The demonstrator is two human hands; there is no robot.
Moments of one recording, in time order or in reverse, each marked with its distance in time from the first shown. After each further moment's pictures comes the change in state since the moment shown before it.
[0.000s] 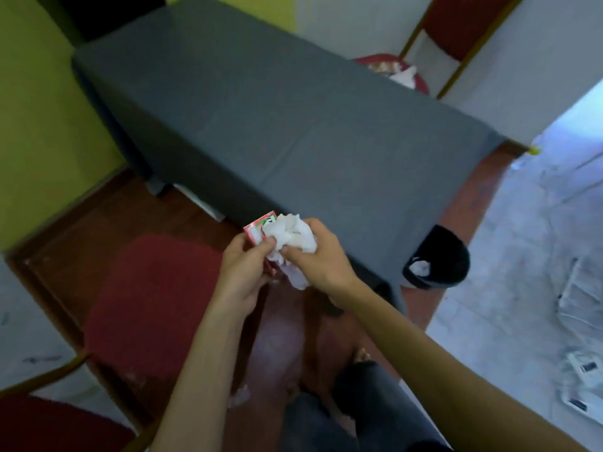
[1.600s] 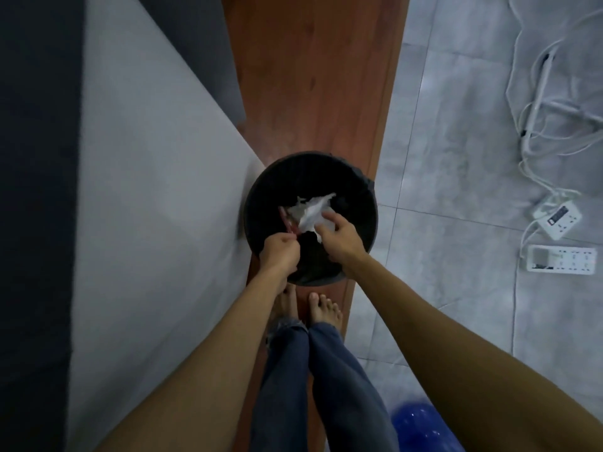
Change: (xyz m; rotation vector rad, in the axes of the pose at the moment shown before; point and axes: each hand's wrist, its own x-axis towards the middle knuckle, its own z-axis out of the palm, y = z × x) left_hand 0.347 -0.435 0.518 0.972 -0.255 -0.546; right_hand 0.304 0.545 -0.415 0.199 0.317 0.852
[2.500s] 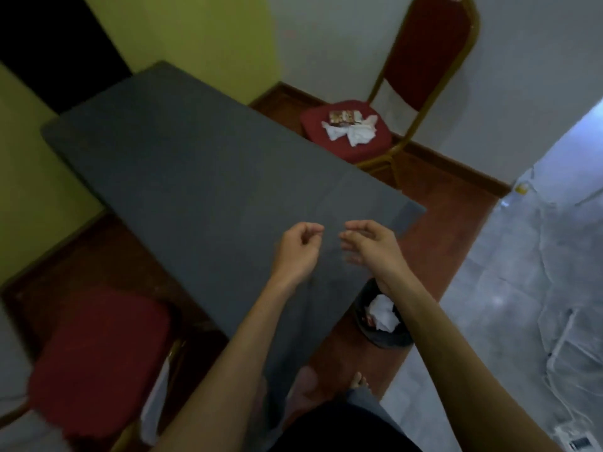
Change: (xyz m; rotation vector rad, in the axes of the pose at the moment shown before) left_hand -0.494 -0.028 -0.300 -0.378 0.447 0.778; right_hand -0.548 -0.230 0.030 -0.017 -0.291 -0.684
